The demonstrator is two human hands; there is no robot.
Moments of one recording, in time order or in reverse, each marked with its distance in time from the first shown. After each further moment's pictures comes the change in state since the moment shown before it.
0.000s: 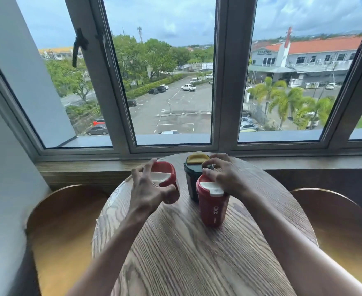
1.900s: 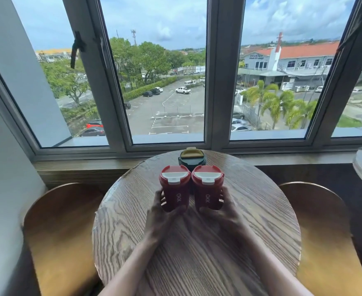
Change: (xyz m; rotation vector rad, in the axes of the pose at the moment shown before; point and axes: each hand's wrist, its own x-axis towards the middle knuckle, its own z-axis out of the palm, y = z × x) left_hand -0.063 -0.051 0.064 -0.260 -0.123 -0.050; right_hand -0.108 0.052 0.032 0.254 0.025 0.172
